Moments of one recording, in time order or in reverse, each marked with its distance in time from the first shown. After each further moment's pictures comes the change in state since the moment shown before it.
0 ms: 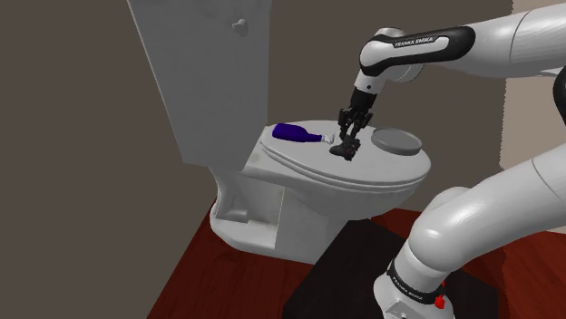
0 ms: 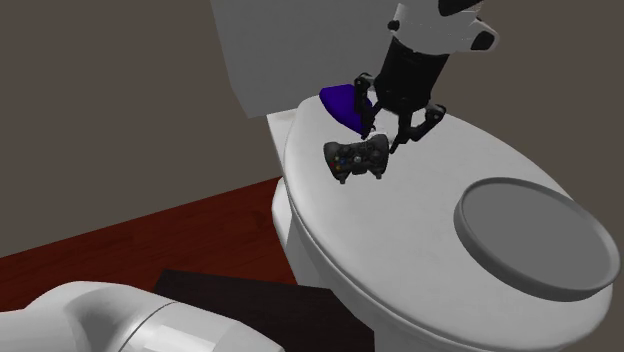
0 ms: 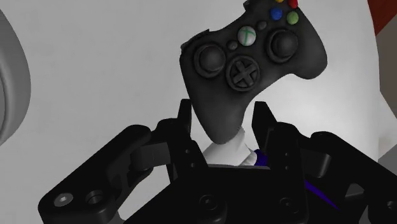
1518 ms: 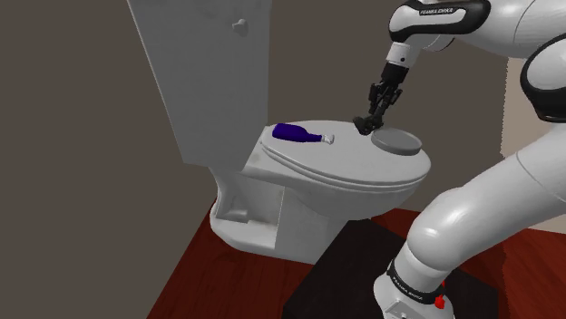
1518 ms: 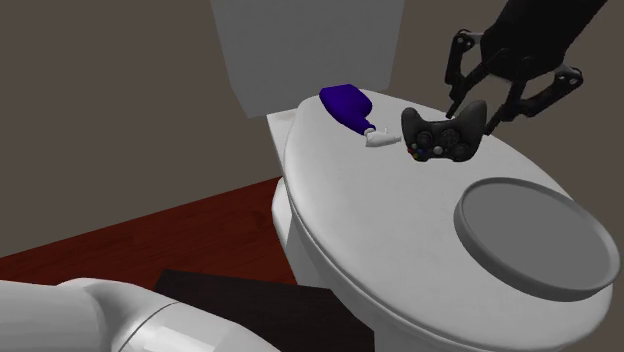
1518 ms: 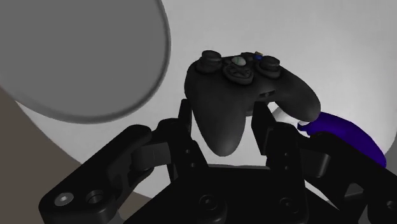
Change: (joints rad) arm -0.038 0.108 -0.169 0.329 -0.018 -0.239 -0.211
